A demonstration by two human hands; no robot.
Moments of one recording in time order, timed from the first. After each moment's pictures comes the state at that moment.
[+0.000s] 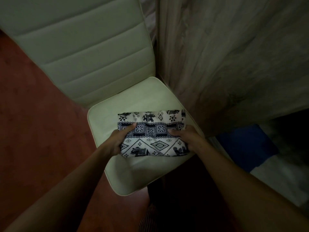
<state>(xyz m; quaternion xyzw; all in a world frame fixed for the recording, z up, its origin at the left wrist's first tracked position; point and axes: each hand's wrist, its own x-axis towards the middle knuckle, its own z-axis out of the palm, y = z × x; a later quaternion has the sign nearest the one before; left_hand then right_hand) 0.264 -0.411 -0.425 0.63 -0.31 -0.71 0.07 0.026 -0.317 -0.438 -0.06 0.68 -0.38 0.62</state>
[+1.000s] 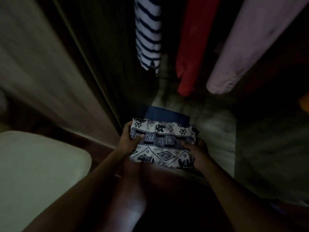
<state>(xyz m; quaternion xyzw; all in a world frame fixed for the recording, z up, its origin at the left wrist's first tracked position) -0.021 -0.211 -0.466 0.33 -0.72 -0.61 0.05 -0.132 0.014 -0.476 0.20 0.67 -0.63 0.33</state>
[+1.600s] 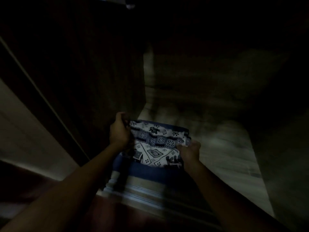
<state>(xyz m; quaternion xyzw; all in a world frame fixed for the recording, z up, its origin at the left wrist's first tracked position) -0.259 -0.235 -0.662 0.27 -0.87 -0.37 0.18 -0.295 -0.015 -0.716 0.22 0.70 -0.67 0.10</state>
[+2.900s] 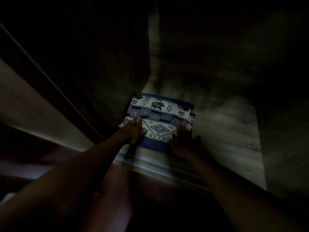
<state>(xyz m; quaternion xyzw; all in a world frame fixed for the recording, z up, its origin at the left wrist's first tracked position) -0.275 -0.235 -0.797 0.11 -0.95 -0.23 -0.16 -0.300 -0.016 -0.799 -0.12 0.96 -0.14 0.21</state>
